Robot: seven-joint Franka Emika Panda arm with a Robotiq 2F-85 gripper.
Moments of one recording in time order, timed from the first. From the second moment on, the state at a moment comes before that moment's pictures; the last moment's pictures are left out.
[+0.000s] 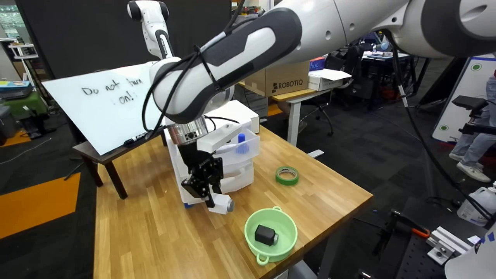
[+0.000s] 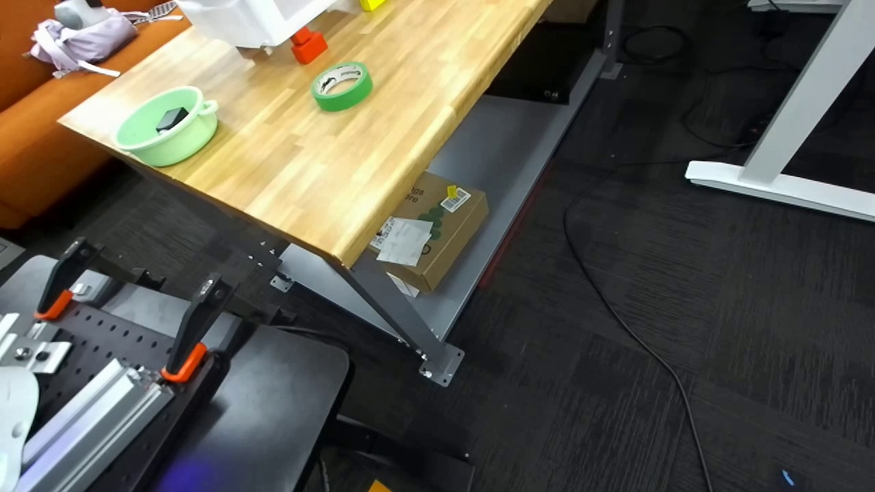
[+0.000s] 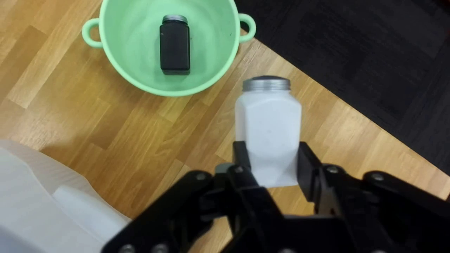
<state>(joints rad) 0.32 0.67 0.21 -1.43 0.03 1.79 0.08</state>
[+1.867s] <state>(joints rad) 0.39 0.83 0.18 -1.20 -0.01 1.66 0.08</state>
